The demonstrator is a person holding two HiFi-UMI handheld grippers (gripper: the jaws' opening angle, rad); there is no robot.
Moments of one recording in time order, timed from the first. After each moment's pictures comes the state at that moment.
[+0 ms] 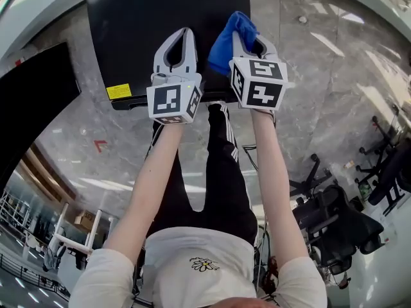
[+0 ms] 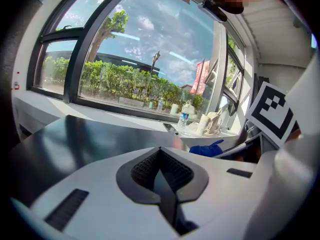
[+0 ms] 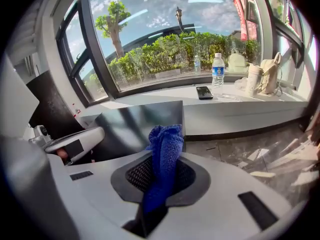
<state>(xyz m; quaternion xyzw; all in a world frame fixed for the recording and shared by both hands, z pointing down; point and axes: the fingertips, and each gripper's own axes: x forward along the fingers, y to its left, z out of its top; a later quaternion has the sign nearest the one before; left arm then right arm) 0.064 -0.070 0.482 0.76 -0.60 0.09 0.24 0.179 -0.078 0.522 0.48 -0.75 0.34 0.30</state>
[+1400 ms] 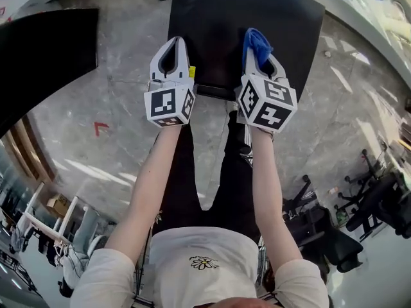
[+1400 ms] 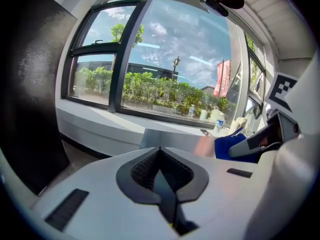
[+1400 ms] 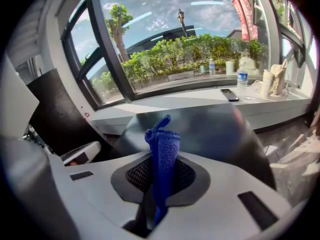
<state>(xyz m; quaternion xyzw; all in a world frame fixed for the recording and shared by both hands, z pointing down) -0.157 0.008 0.454 0.67 -0.71 0.08 0.23 0.014 -0.028 0.467 0.47 -0.77 0.34 0.28</state>
